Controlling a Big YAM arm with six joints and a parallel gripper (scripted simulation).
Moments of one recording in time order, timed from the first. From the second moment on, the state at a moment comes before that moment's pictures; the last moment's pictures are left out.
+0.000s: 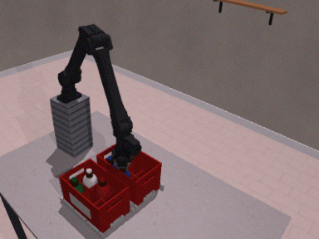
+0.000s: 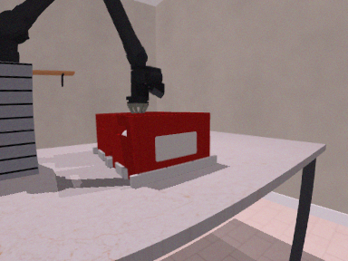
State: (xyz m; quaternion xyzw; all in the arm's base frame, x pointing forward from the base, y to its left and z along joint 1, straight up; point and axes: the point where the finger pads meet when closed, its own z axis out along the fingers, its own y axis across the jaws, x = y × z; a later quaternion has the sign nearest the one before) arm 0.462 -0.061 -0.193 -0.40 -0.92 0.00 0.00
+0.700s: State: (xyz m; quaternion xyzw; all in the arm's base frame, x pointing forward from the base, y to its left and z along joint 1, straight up) arm 0.465 -0.061 -0.191 -0.40 -0.92 0.00 0.00
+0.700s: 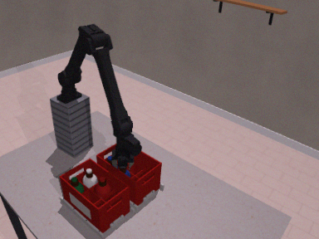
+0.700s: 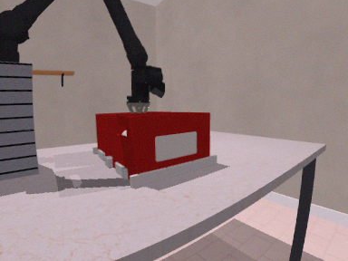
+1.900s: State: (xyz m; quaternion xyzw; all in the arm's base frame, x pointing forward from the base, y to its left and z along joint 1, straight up) arm 0.465 -0.061 -0.192 -0.40 -0.92 0.00 0.00
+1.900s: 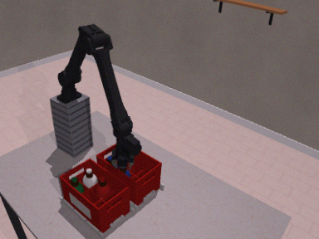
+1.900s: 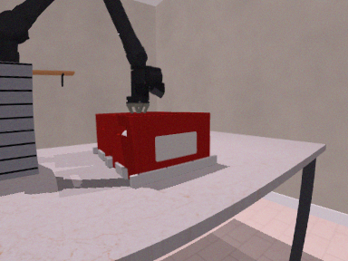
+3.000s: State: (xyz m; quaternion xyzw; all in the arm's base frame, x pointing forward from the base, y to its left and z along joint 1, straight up) arm 0.460 -0.060 -0.177 -0.40 -0.92 0.00 0.00
